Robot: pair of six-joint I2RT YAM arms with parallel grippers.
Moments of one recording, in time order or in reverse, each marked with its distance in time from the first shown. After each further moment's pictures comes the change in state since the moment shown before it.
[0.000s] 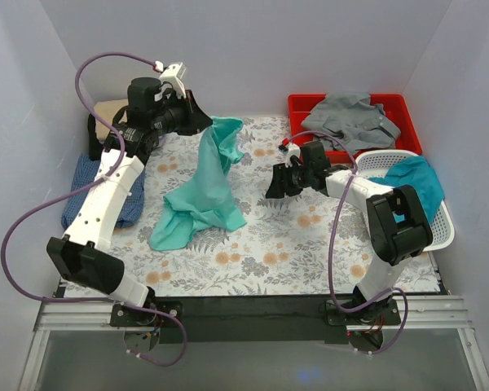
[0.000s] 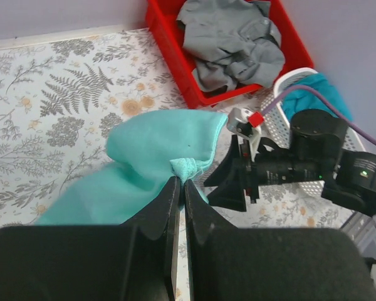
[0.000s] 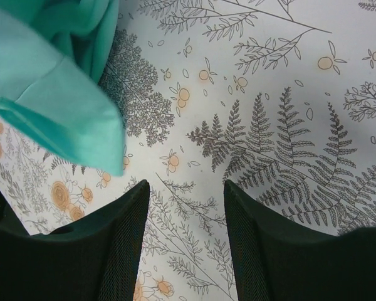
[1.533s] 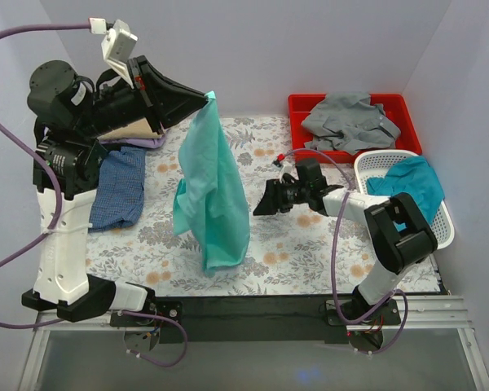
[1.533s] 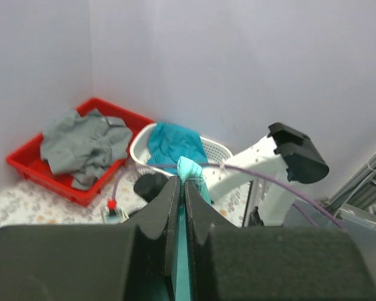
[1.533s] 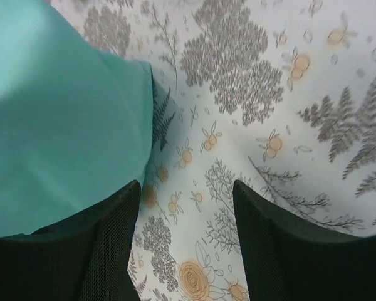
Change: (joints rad) left arm -0.002 -0.194 0.393 0.004 0.528 -0.043; right arm 0.066 -0.105 -0.206 0.273 -0.183 0.226
